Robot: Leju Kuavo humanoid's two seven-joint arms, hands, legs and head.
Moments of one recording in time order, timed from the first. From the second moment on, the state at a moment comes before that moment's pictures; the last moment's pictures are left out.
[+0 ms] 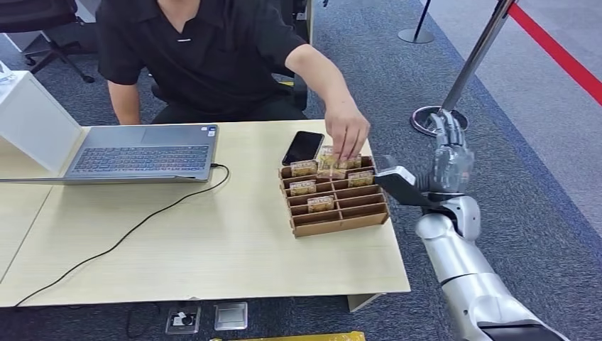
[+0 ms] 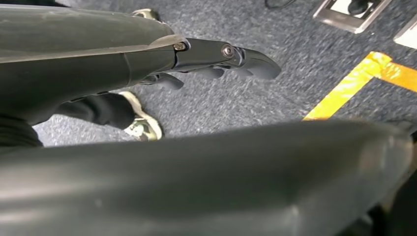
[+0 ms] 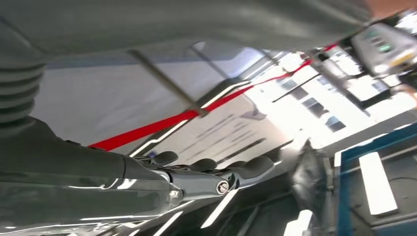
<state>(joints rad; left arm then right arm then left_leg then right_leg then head) -0.10 -0.08 0.05 -0.20 -0.98 0.10 0.07 -0.42 0.04 -0.04 -1.05 0.83 -0.69 -0.50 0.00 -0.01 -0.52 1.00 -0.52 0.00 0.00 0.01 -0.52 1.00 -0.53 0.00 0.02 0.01</state>
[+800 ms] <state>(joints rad) -0.10 -0.09 0.08 -0.20 -1.01 0.07 0.06 -0.26 -0.05 -0.72 -0.65 0.80 -0.69 -0.38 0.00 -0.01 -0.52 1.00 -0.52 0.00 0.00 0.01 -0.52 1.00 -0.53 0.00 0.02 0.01</state>
